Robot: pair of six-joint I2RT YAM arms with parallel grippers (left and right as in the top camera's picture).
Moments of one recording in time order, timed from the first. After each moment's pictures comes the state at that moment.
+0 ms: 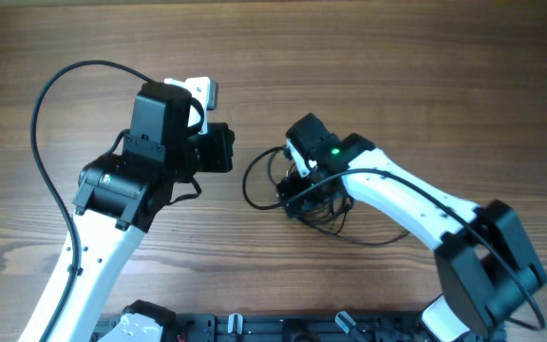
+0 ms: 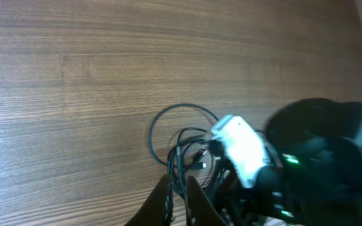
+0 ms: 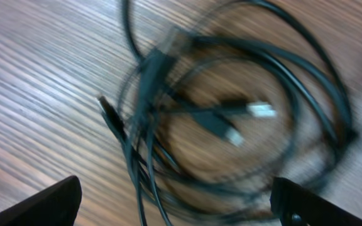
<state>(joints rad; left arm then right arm) -0.35 1.20 1.21 -0.83 0.20 -0.38 0.65 1.75 1.12 -0.77 -0.16 0.18</state>
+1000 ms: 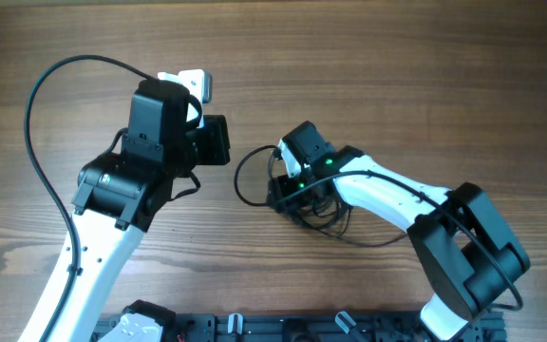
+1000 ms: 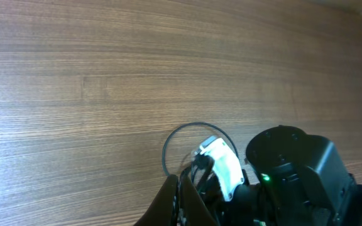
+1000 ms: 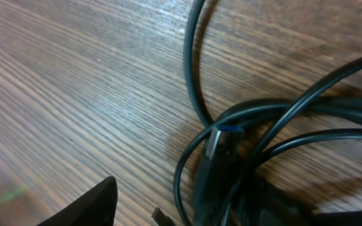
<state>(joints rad) -0.34 1.20 1.21 -0.78 0.13 -0.38 0.65 1.83 1.00 -0.43 -0.35 0.36</state>
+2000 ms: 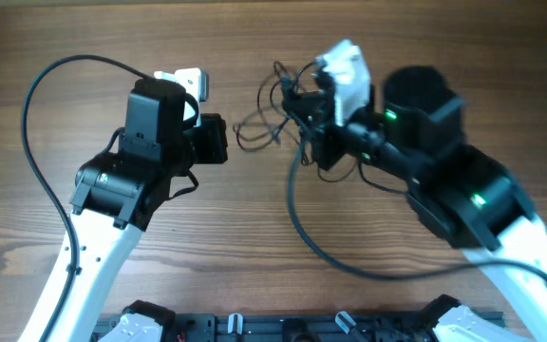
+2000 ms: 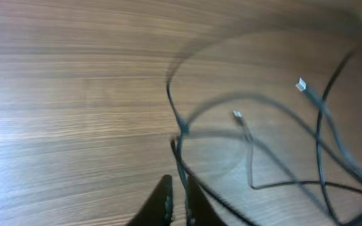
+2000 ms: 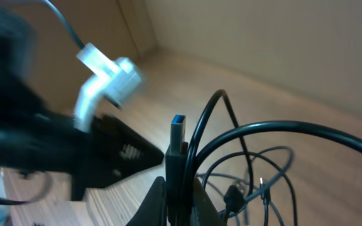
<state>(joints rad) -0.33 1.20 1.21 -0.78 0.16 -0.36 0.61 1.20 1.41 -0.55 -0.26 0.13</state>
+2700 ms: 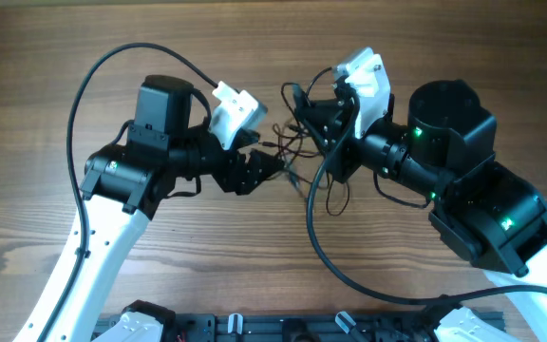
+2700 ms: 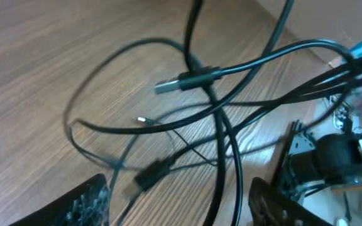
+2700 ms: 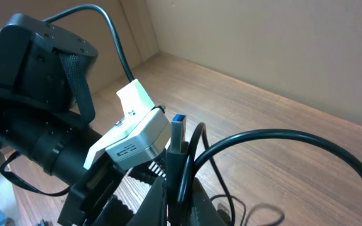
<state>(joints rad) -0.33 1.25 1.21 -0.80 0.70 0.20 0.61 1.16 1.42 -0.62 -0.26 0.13</state>
